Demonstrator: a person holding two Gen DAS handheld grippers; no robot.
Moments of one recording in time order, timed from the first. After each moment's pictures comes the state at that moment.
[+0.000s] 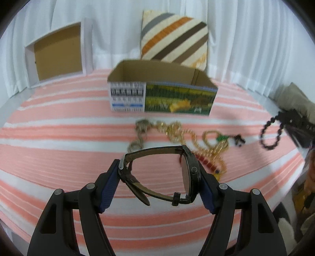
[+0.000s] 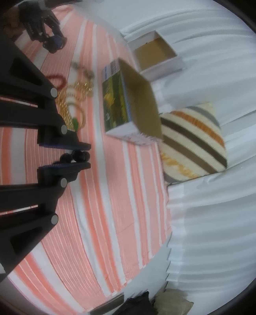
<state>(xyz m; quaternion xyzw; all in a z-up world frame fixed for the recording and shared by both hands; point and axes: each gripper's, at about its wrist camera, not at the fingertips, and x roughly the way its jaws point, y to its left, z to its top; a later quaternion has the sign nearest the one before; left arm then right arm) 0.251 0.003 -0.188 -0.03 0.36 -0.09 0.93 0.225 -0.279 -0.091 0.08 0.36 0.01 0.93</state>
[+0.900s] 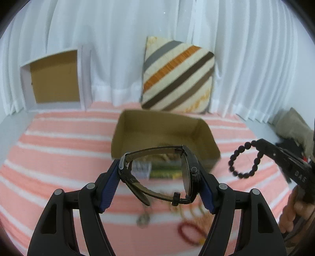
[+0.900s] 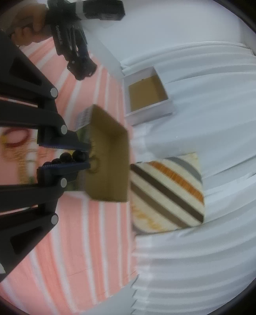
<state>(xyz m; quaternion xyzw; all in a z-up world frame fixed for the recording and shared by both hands) 0.363 0.024 -0.077 -0.05 0.32 -0.10 0.94 0.304 -0.187 -0.017 0.06 0.30 0.14 0.94</state>
